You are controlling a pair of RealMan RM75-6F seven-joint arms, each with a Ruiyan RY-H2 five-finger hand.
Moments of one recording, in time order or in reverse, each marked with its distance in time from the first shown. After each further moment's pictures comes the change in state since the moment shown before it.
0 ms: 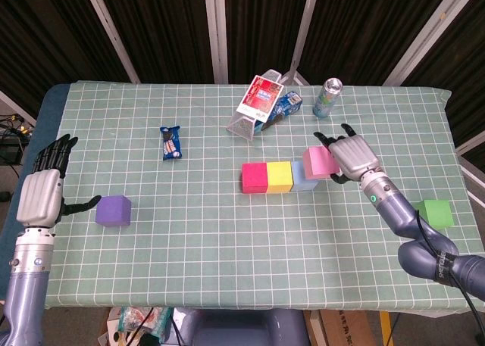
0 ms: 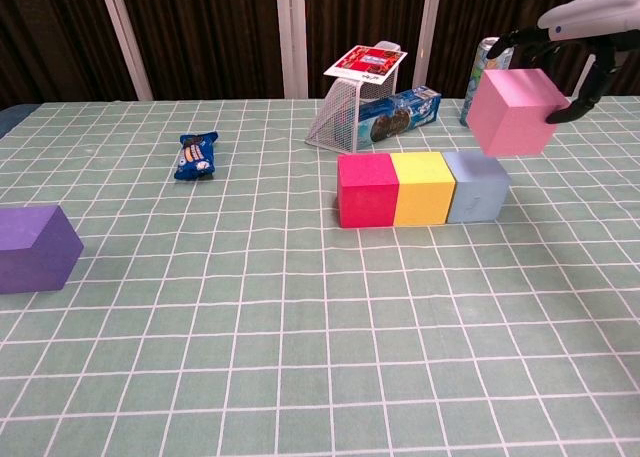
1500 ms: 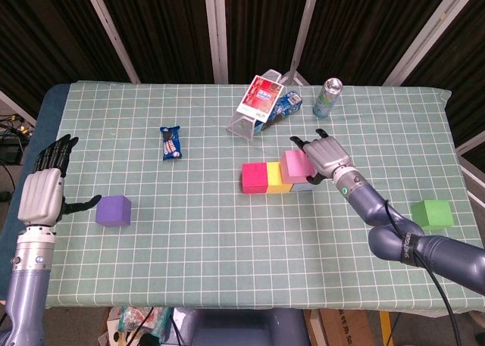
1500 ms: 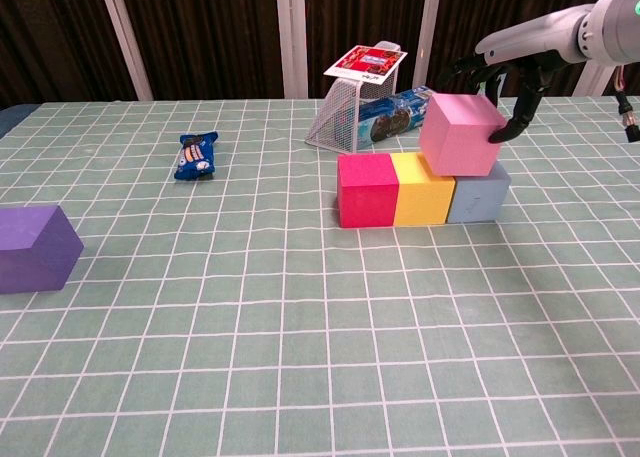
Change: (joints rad) left arm -0.007 -0.003 -0.005 0.009 -0.025 -0.008 -0.001; right arm 0.207 -0.081 -0.111 0.043 0.251 -0.055 0.007
